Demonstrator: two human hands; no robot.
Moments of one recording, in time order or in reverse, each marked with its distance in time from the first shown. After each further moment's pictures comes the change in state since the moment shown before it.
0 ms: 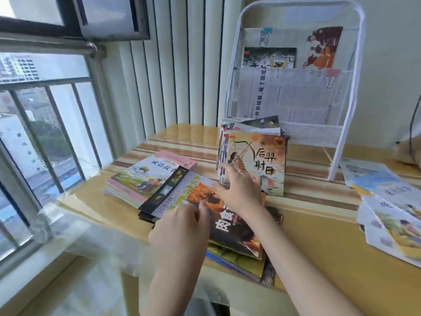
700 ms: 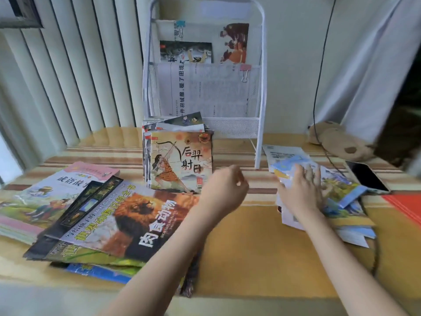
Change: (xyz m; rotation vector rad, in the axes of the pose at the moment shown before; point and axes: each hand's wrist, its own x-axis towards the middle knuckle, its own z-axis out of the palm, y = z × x) left_hand 0.015 0.187 0.088 -0.362 -0.433 0.635; right_hand -0.073 0.234 -0.103 -0.226 0.188 0.723
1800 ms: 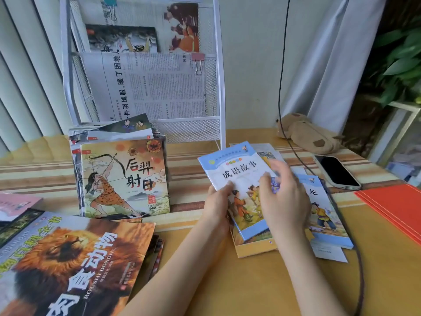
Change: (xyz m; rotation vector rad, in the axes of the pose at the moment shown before) left_hand 0.063 0.019 0.120 -1.533 -0.169 -0.632; right_hand -0.007 0.002 -0.025 0.411 0.311 -0.020
